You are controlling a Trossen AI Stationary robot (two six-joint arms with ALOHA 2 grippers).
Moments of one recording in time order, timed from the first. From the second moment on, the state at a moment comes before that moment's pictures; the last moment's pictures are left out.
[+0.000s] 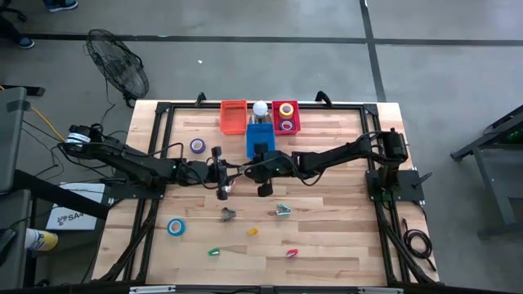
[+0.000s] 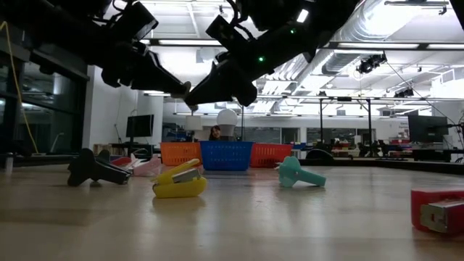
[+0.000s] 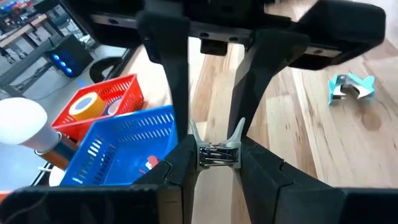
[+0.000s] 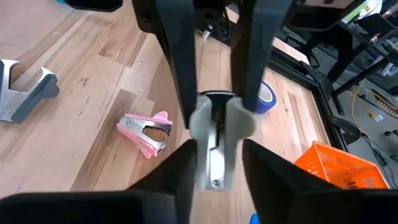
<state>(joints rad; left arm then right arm) -0.17 1.22 0.45 0.42 -0.44 0.20 0.00 1.90 1.15 0.30 0.16 -0.45</state>
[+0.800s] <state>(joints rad) 0.24 1.22 0.45 0.42 -0.56 0.19 -0.07 1.85 1.15 0.02 0.39 -0.25</state>
